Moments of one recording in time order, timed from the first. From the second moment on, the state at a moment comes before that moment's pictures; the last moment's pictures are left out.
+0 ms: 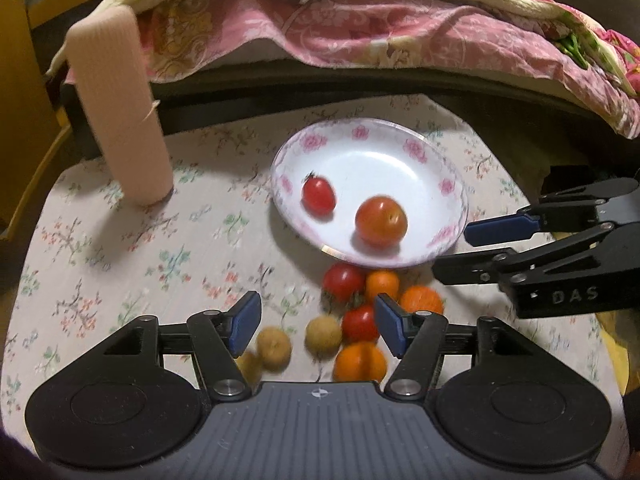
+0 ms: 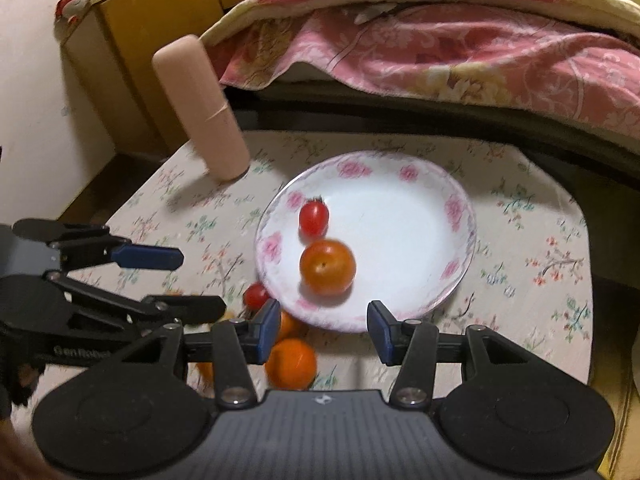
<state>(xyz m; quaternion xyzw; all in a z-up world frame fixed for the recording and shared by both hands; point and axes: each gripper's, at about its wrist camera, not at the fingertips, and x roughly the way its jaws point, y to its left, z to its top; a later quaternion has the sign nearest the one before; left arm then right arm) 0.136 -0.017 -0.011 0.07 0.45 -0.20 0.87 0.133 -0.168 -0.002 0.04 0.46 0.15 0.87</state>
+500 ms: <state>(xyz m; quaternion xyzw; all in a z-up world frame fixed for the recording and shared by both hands) 0.130 0.008 -0.033 0.11 0.46 -0.19 0.86 0.119 -0.137 -0.011 0.03 0.48 0.21 0.85</state>
